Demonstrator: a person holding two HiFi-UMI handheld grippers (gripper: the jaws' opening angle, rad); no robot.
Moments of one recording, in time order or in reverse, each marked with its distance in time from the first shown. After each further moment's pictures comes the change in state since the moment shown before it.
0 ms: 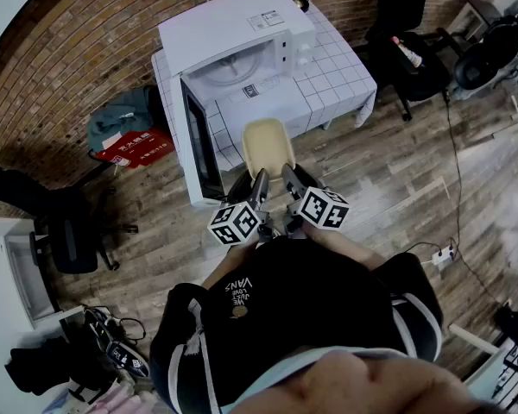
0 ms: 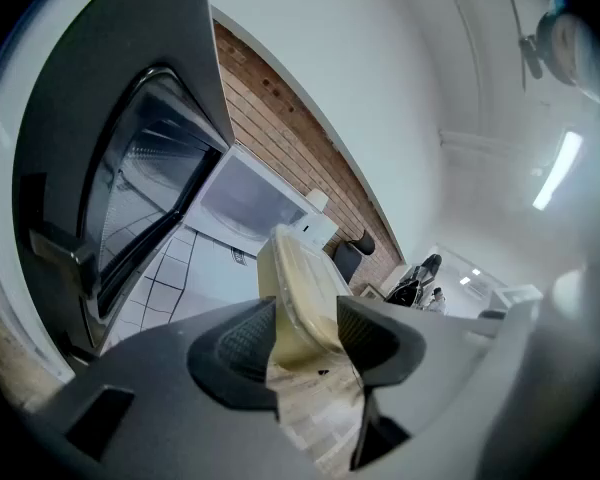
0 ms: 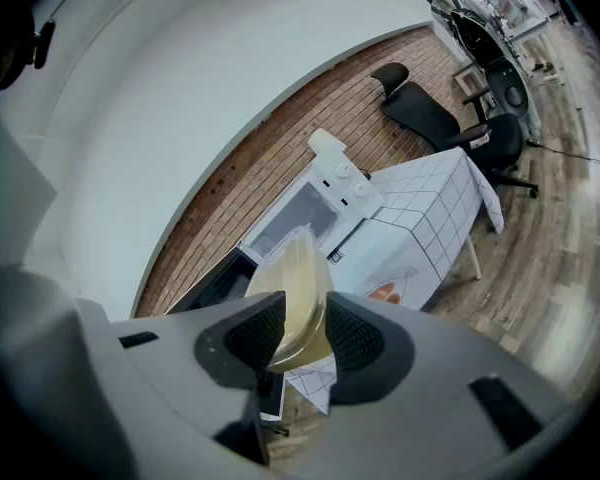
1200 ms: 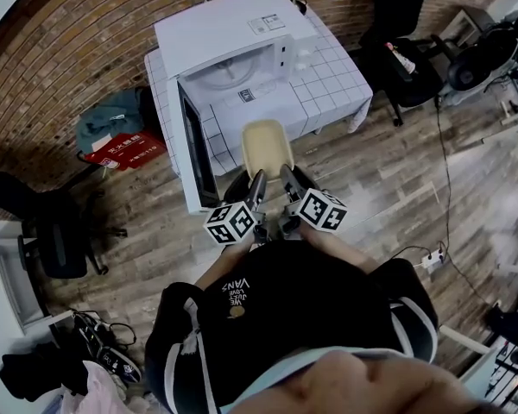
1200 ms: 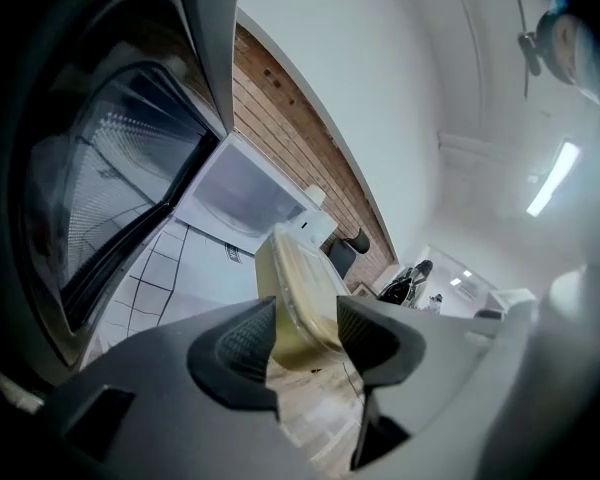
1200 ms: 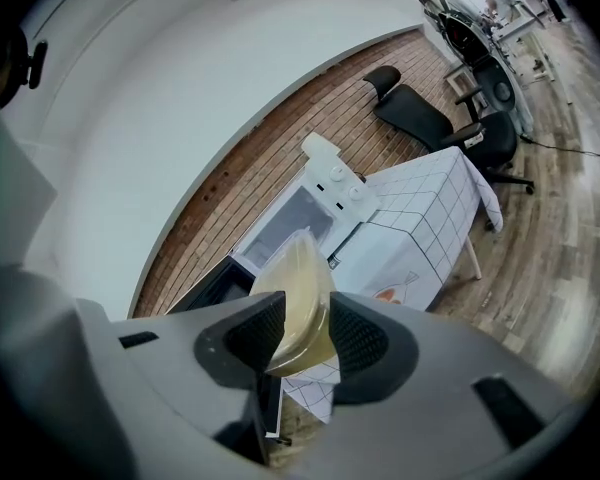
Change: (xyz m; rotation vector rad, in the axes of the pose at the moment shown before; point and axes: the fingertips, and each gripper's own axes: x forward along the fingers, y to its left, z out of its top) left arm 0.018 0.013 0.003 -0.018 0.027 -0.046; right arm 0.019 -0.008 0.004 0.037 -0.031 -0.020
